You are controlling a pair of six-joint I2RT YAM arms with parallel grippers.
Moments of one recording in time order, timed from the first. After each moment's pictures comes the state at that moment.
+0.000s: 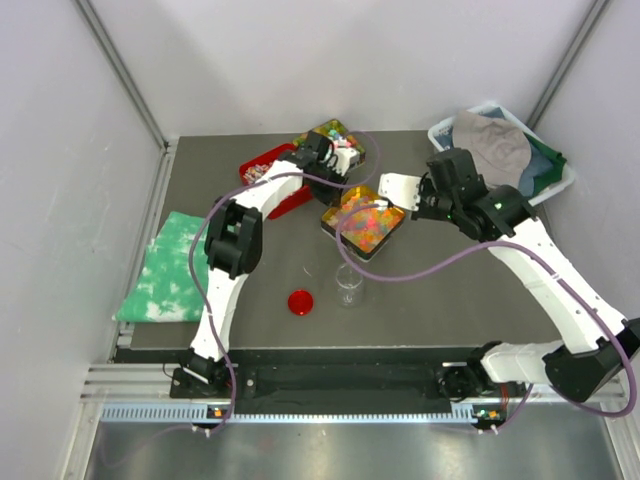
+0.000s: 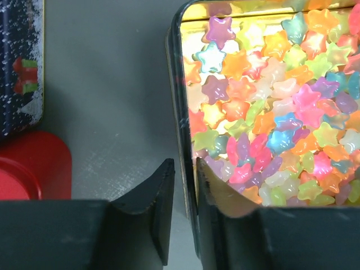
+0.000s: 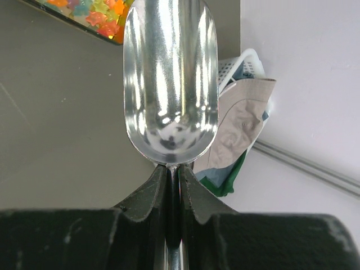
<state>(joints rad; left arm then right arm) -0.45 2.37 2.06 -0.68 0.37 0.20 0.57 1.26 1.46 -0.96 0.24 -1.01</state>
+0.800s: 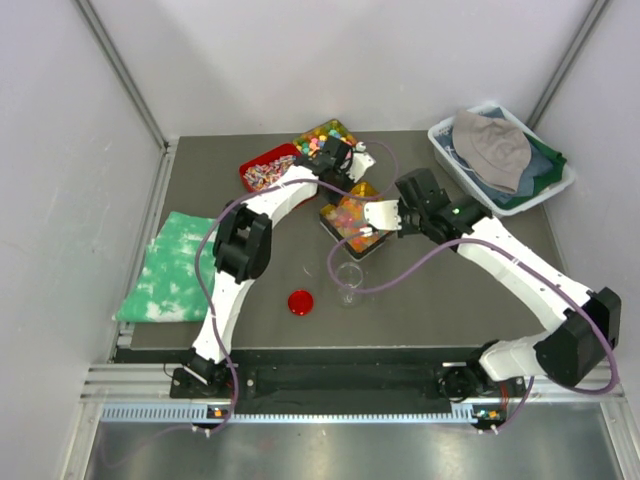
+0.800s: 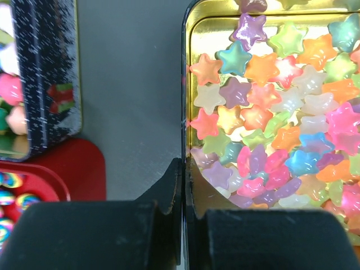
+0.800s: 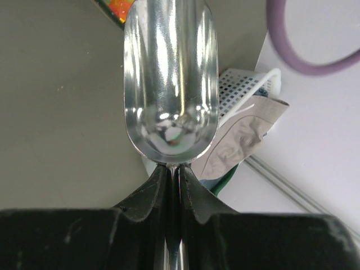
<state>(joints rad) -0.54 2.36 2.07 -0.67 0.11 0.34 0.63 1.34 1.27 -0.82 0.34 -1.17</state>
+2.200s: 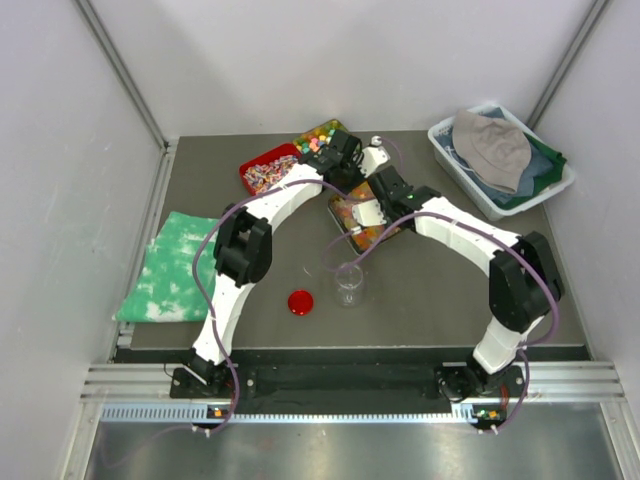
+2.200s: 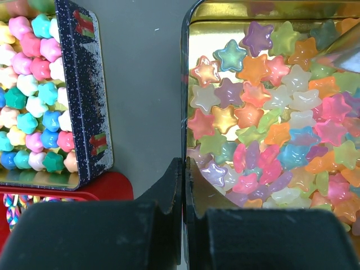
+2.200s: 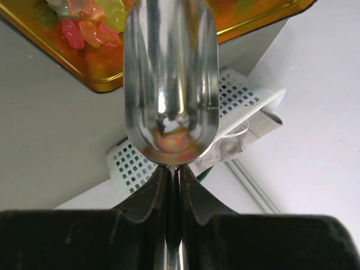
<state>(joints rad) -0.59 2.33 2.12 -0.62 0.11 0.47 0.59 1.71 1.32 -0.62 0.52 -1.35</state>
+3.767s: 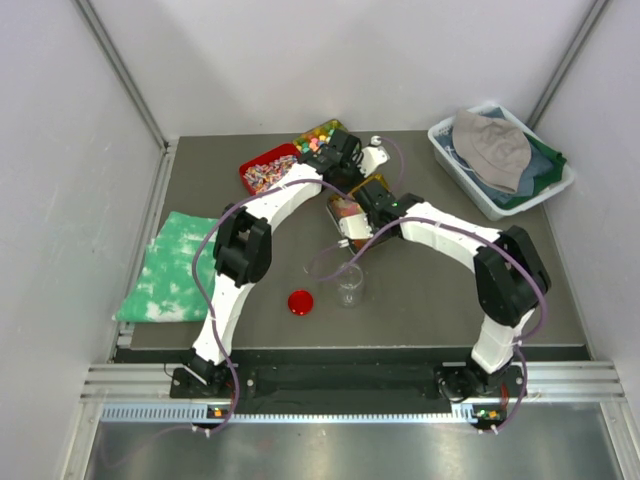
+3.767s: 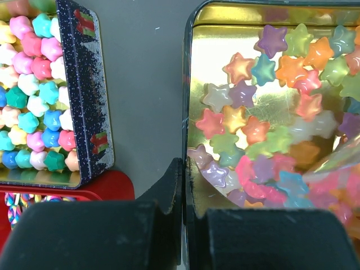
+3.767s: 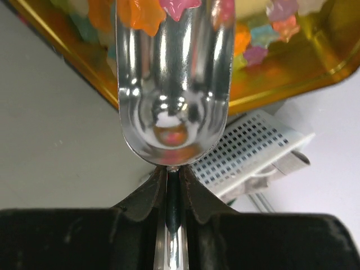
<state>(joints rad) -0.59 2.33 2.12 -0.62 0.12 0.48 0.66 1.76 1.31 -0.67 0.44 -1.24</state>
